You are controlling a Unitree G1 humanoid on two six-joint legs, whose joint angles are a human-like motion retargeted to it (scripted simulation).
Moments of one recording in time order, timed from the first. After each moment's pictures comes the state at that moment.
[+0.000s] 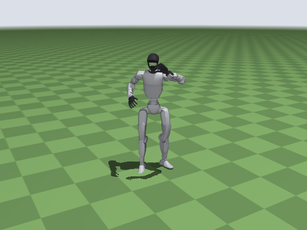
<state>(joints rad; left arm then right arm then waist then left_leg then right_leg) -1.19 1.31 -0.50 -0.17 0.74 -0.19 0.67 0.24 -0.60 0.22 -0.13 -0.35 -0.31 -0.31 -0.10 -0.06 0.14 0.04 0.10 0.74 -0.01 -0.12 -0.20 -0.14 -0.10 -0.18 0.00 0.09 0.26</state>
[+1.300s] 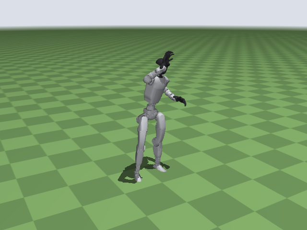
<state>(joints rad) 0.43 0.66 0.03 -0.20 0.10 -0.44 0.17 -1.52 -1.41 0.52 0.20 -0.54 -0.04 -0.82 0.25 -0.11 0.14 0.00 0.08 0.12 -0.09 -0.08 -0.26 -0.23 -0.21 -0.38 0.31 0.00 0.24</state>
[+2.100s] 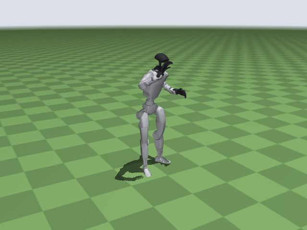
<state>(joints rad) 0.38 0.55 0.07 -0.31 -0.08 -0.40 0.09 -0.68 -1.20 -0.08 -0.30 -0.68 0.01 -0.65 0.17 -0.12 0.18 0.00 0.14 0.32 -0.09 -0.05 -0.20 -0.16 -0.09 -0.48 0.03 0.05 0.26</state>
